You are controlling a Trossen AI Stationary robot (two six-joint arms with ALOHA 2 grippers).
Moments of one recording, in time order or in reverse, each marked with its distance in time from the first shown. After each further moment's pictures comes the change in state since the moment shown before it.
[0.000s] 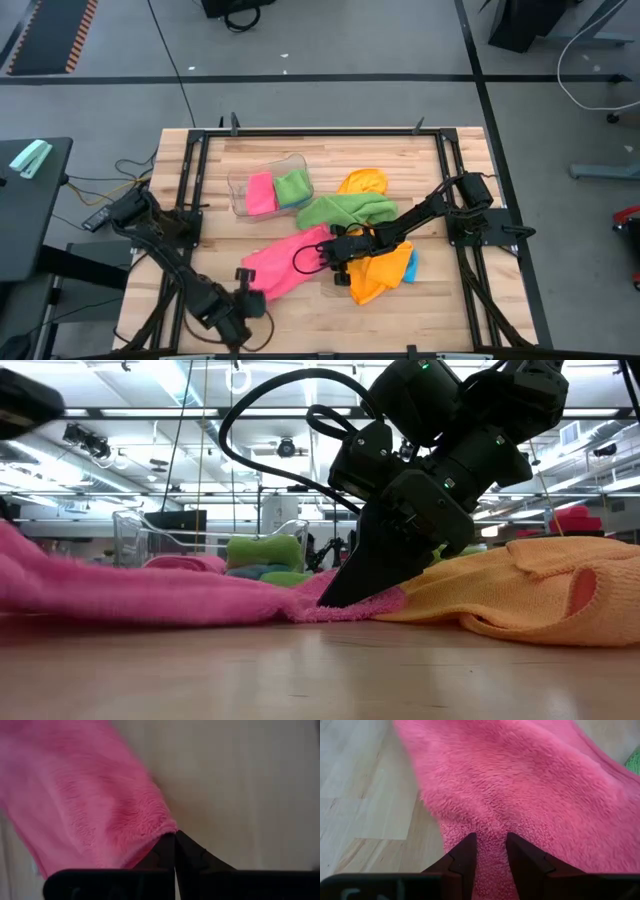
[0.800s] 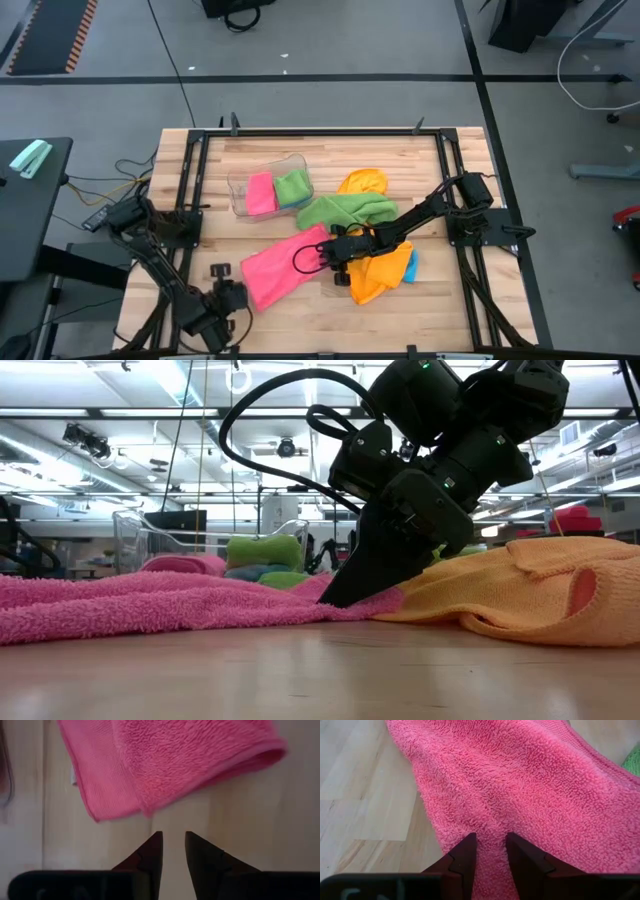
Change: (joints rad) left arm -0.095 0.035 -0.059 -0.238 -0.044 -0.398; right arm 0.000 0.000 0.000 -0.001 0.007 0.006
